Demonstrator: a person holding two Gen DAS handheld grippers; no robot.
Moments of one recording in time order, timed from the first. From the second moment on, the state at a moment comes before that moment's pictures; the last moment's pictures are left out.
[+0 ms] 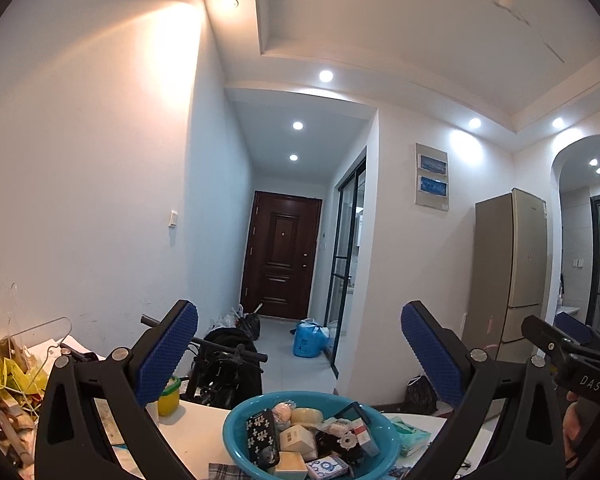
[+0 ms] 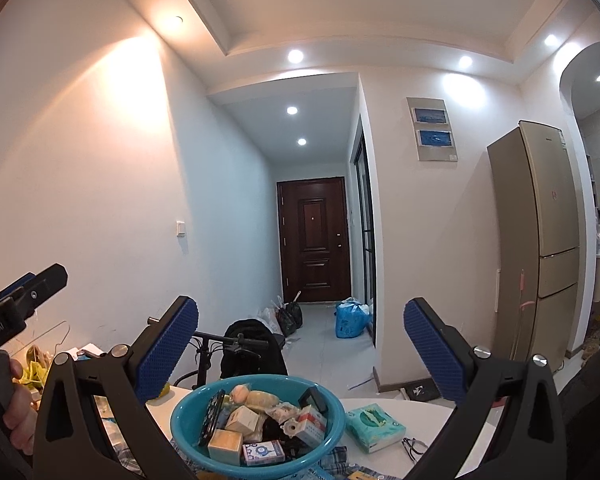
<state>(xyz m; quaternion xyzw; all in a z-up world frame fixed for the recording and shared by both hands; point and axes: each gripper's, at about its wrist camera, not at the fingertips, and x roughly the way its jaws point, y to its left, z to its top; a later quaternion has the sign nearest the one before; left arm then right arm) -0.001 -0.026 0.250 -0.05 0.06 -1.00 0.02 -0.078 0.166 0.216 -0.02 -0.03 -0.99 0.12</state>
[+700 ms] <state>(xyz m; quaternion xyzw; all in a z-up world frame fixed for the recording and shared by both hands) 0.019 0.004 0.156 0.03 -0.01 -1.00 0.01 -0.061 0.173 0.100 0.10 -0.04 -0.99 0.08</state>
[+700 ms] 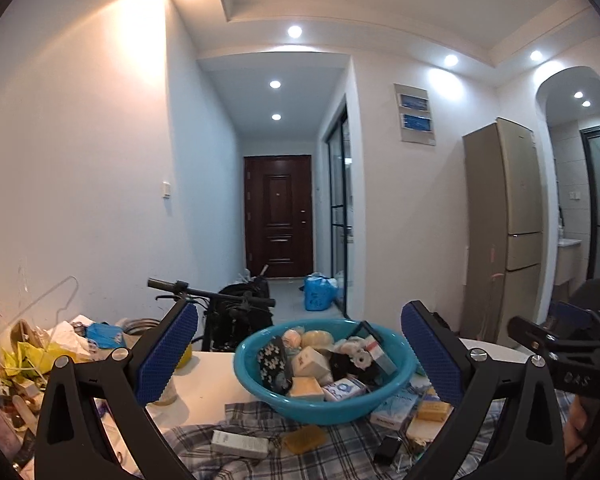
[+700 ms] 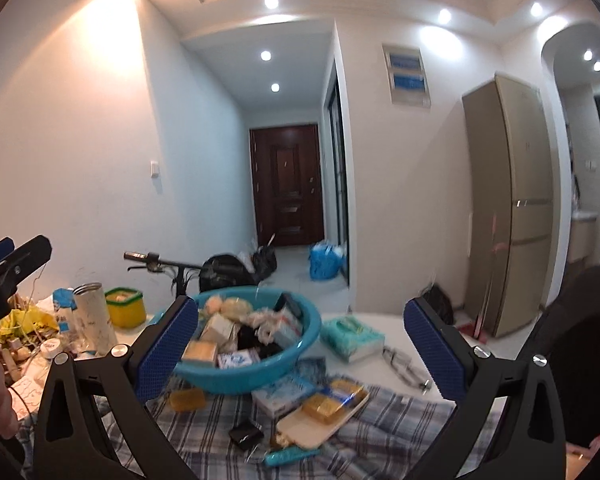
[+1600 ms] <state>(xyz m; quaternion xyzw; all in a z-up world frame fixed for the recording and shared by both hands) -0.073 0.053 0.035 0.29 -0.09 -0.94 -0.15 -0.092 0.190 0.010 0.24 -0.04 -0.97 0.08</state>
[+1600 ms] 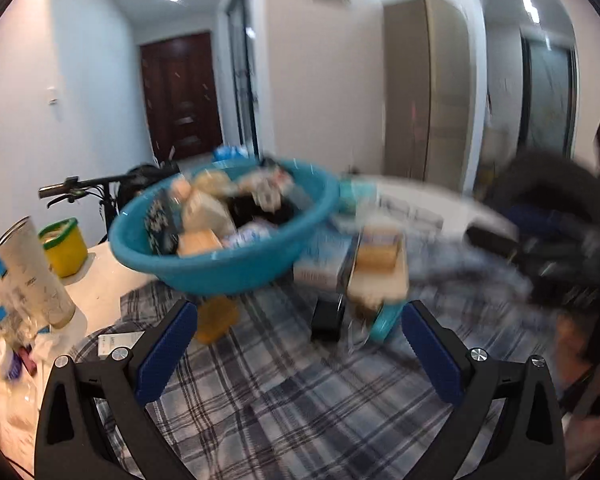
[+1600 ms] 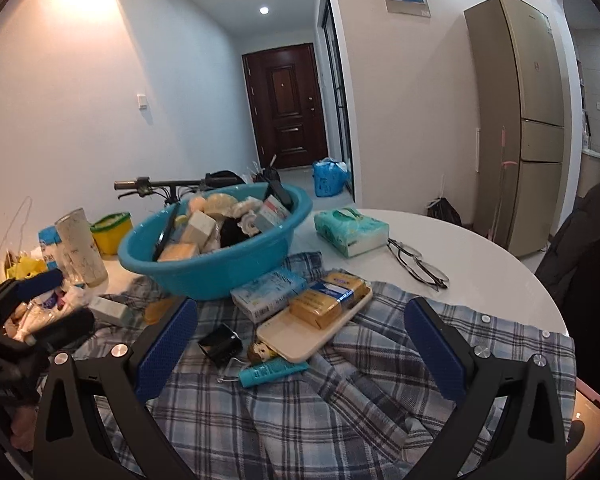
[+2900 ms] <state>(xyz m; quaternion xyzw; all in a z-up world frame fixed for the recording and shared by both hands) -0.185 0.082 -0.055 0.45 -0.08 -0.86 -0.22 -0.131 0.175 -0.056 0.38 -0.01 -0.92 0.08</state>
